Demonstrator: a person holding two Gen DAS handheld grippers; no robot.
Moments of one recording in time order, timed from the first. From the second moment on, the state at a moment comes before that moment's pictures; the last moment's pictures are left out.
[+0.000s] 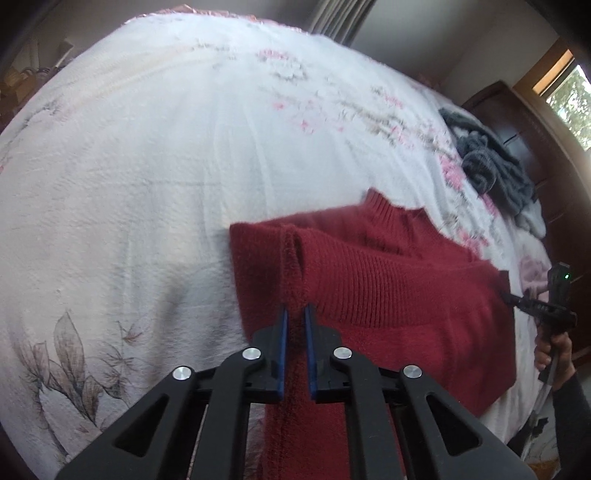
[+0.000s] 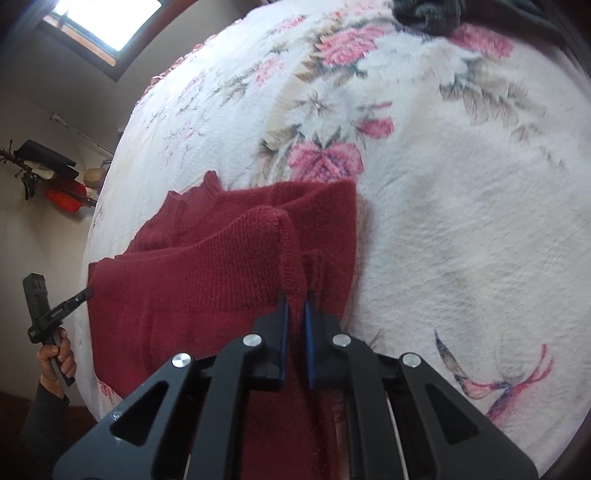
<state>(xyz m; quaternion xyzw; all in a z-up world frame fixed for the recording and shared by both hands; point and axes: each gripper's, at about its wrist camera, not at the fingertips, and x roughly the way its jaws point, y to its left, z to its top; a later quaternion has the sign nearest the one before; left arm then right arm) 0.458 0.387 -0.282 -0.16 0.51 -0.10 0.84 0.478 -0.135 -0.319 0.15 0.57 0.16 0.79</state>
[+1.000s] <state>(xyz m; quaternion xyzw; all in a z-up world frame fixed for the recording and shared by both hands) 0.597 0.407 -0.309 -0.20 0.52 -0.08 0.83 0.609 -0.122 -0.325 0.15 0.56 0.12 0.81</state>
